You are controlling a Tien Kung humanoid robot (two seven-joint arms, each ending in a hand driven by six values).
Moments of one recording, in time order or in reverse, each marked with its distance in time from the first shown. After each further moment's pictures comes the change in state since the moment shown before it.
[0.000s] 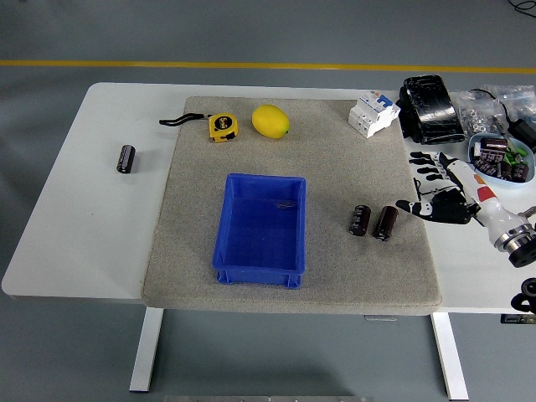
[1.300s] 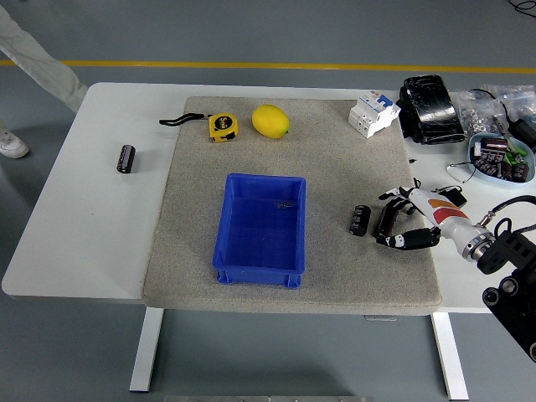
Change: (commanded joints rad) left arm -0.009 0.011 0.000 -0.002 0.010 0.000 0.006; right arm 0.115 -0.007 -0.223 -0.204 -0.215 -0.103 0.007
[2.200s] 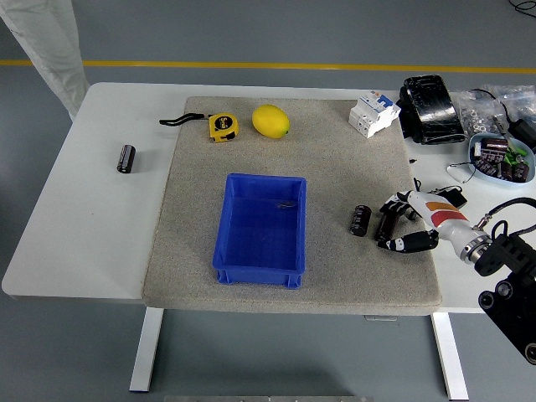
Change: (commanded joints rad) left arm -0.003 0.000 0.003 -0.001 -0.001 -0.001 0.000; right arm 0.011 0.003 -0.033 -0.036 -0.030 -0.048 0.017
